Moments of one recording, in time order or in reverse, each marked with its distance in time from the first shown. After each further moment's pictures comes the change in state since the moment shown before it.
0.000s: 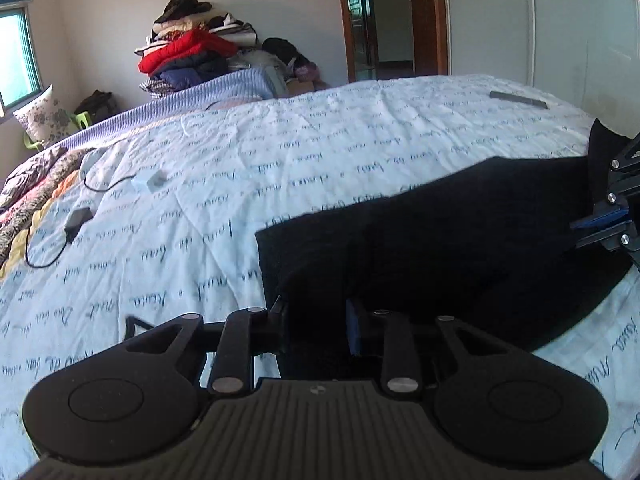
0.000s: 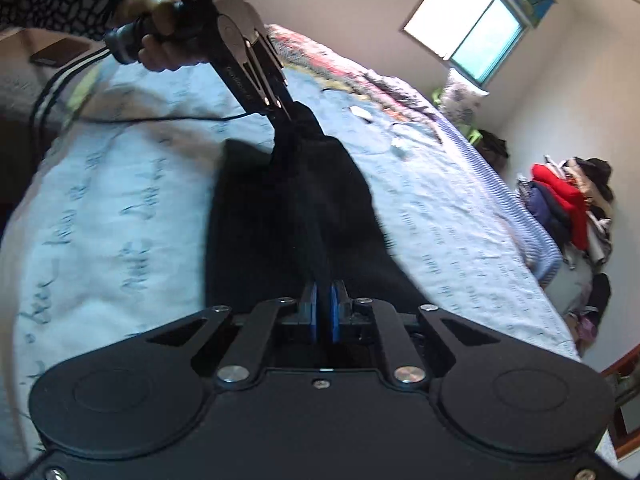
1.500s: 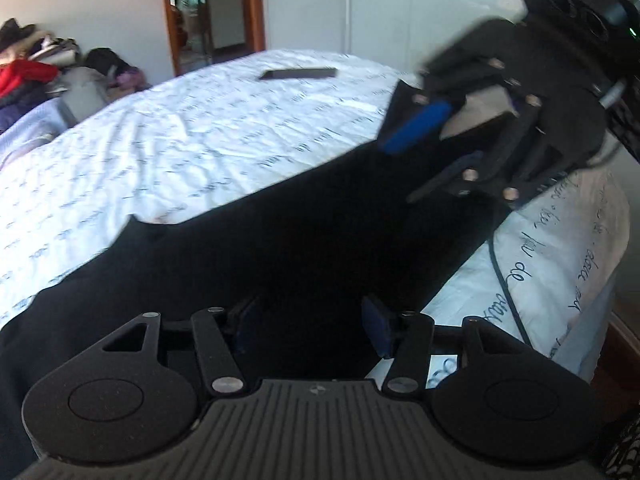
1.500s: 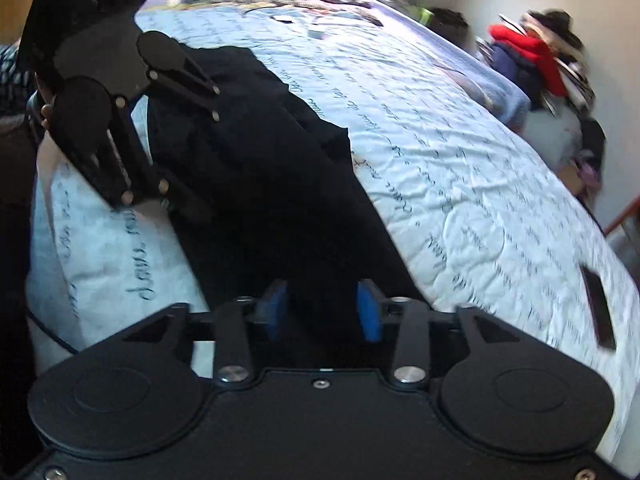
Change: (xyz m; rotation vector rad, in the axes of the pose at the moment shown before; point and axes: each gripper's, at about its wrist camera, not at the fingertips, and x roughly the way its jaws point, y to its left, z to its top) left arm 0.051 -0.262 0.058 0.255 0.049 -0.421; right arm -0.103 -0.109 -0.118 0.230 0.243 0.071
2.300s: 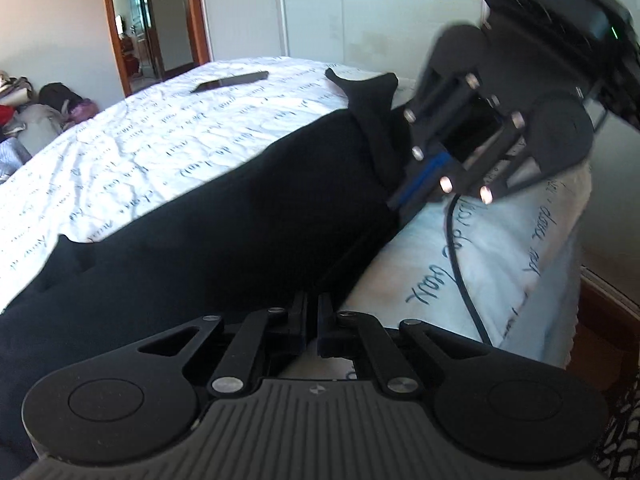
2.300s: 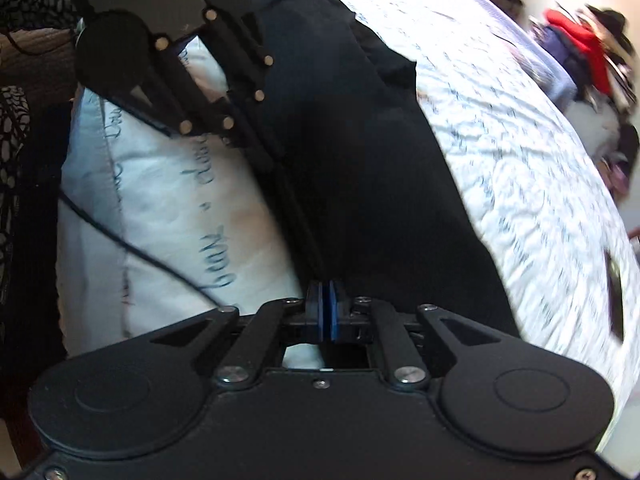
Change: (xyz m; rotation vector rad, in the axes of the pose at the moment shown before) left arm 0.013 -0.046 -0.021 0.128 -0.038 -0.082; right arm -0.004 0.068 -0.041 0.007 0.151 -0.001
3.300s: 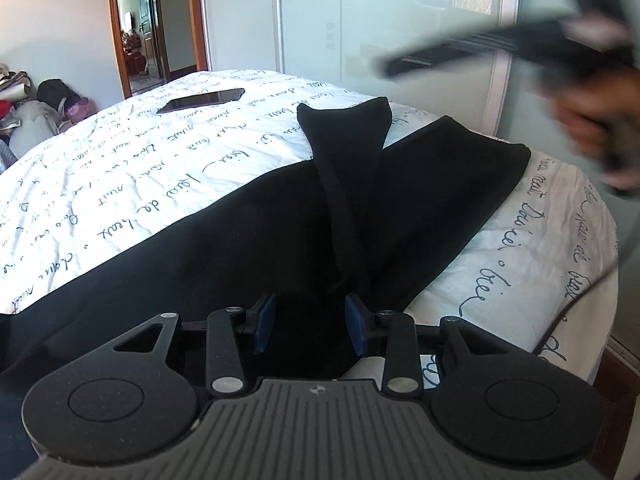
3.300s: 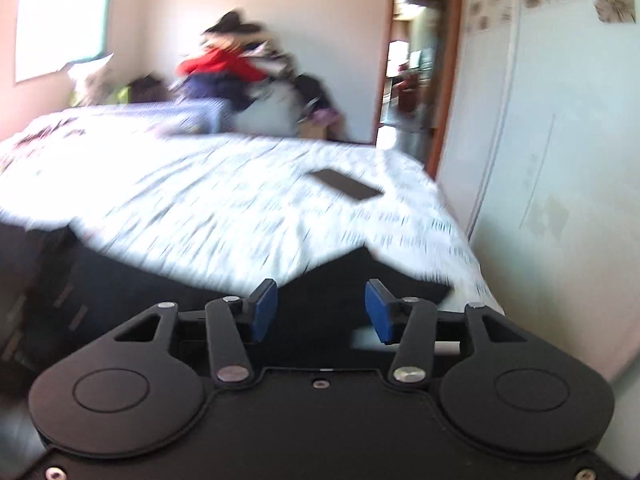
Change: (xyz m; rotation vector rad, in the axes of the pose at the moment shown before) left arm 0.072 -0.046 0.073 -0.060 -0.032 0.009; right arm -0.076 -0.110 -0.103 0.953 -0.343 -0.663
